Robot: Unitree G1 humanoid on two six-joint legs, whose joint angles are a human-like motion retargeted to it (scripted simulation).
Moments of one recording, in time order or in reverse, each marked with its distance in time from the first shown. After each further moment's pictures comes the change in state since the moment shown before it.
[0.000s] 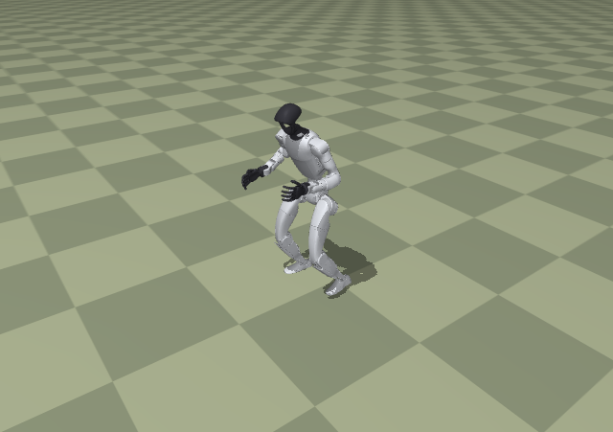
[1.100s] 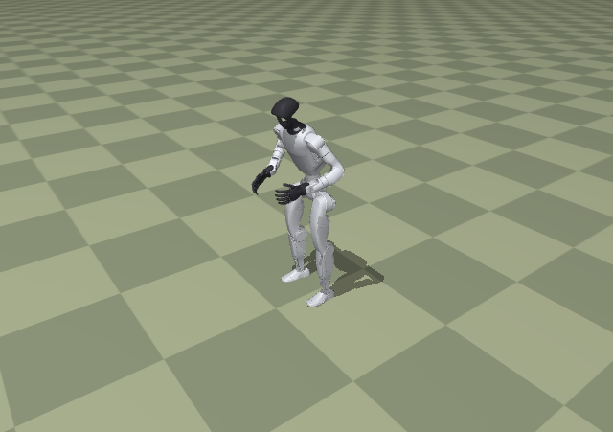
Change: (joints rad) left arm 0.190 0.217 -0.215 0.099 0.016 -0.110 -0.076; right arm 0.035 -0.078 0.309 0.219 -0.148 -0.045 -0.034; waist 0.119 -0.066 -0.088; left_leg 0.257 -0.042 0.127 -1.029 0.572 -0.156; right_leg 0.179 0.087 0.001 -0.762 0.524 0.200
